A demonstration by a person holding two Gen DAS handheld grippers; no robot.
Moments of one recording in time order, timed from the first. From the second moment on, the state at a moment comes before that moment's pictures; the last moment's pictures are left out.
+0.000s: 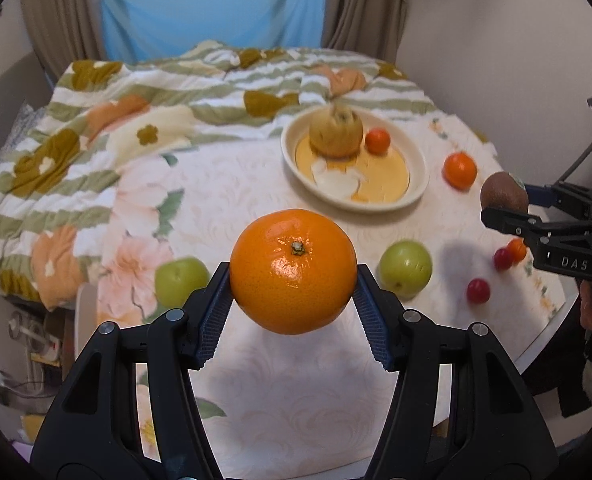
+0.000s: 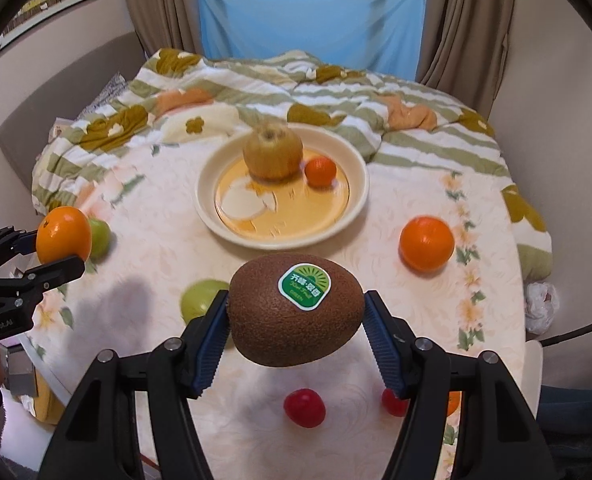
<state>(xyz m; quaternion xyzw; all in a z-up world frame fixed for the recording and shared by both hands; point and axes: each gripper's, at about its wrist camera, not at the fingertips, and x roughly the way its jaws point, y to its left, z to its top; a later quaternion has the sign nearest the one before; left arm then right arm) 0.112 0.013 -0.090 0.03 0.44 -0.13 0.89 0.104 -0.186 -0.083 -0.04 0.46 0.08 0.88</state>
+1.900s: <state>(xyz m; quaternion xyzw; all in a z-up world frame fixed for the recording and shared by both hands) 0.285 -0.064 -0.132 0.07 0.47 -0.15 0.87 0.243 -0.224 -0.121 0.00 0.48 0.10 0.87</state>
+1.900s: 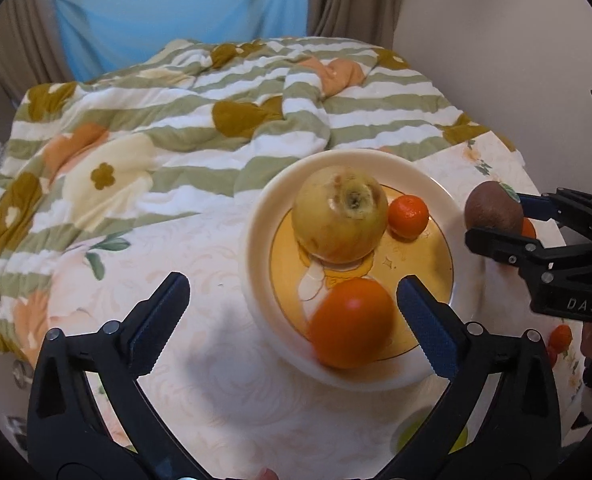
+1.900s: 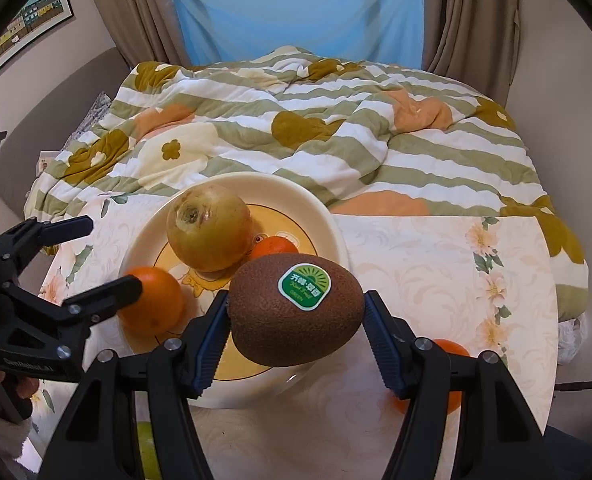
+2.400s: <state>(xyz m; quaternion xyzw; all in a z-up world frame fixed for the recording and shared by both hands) 0.254 -0.016 -0.105 0.03 0.47 -0.09 0.88 0.245 -0.208 -0.125 0.00 0.48 0.14 0.86</state>
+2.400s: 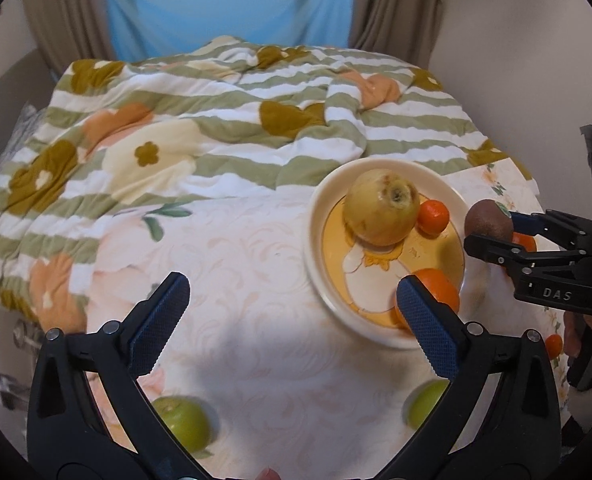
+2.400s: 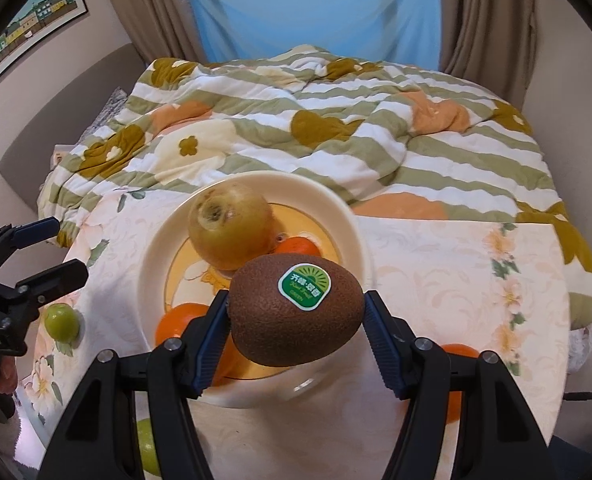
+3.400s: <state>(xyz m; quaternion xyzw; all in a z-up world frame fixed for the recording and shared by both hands) 0.219 0.014 -0.111 -0.01 0.48 -0.05 0.88 0.246 -0.206 -0.134 0.06 0.47 0.14 0.87</state>
